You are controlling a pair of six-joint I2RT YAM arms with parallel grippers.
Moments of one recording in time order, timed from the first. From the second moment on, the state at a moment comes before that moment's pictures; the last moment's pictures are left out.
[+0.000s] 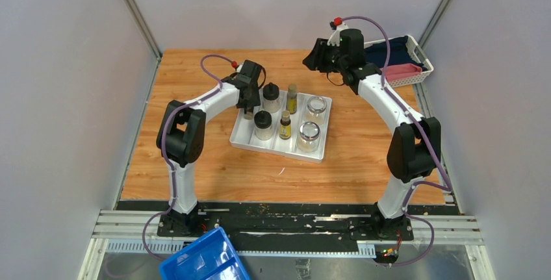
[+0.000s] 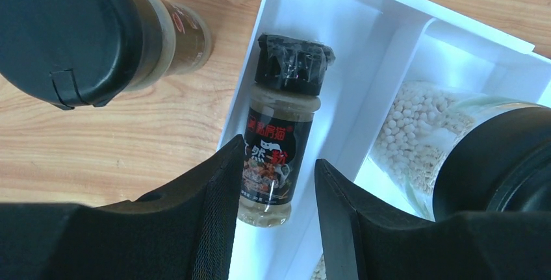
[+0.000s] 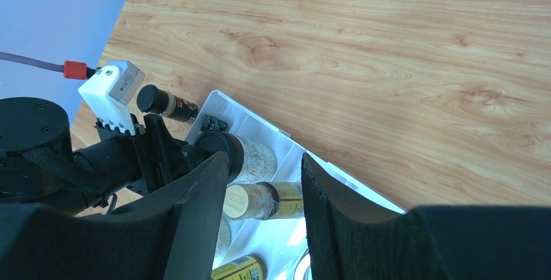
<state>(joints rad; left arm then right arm) -0.43 1.99 1.49 -0.48 -0.30 -0.51 0.31 1.77 1.56 -0.15 -0.30 0.35</state>
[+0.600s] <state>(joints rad) -0.44 2.08 1.49 -0.43 -0.29 -0.49 0.31 1.76 1.56 -0.13 -0.30 0.35</state>
